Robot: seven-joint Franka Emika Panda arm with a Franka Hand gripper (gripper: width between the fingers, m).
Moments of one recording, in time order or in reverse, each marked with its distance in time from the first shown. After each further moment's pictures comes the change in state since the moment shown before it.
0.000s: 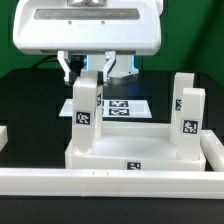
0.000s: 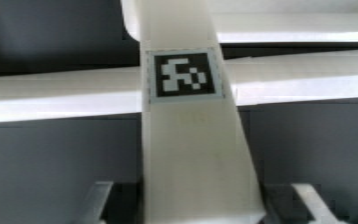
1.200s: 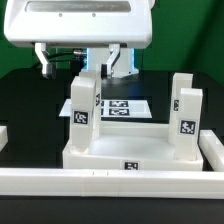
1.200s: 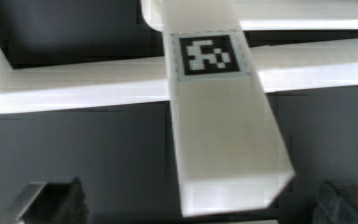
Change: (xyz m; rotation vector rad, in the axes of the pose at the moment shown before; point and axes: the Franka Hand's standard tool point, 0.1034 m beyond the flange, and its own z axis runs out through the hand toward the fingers) arm 0.010 0.010 -0.018 0.027 -0.023 0.038
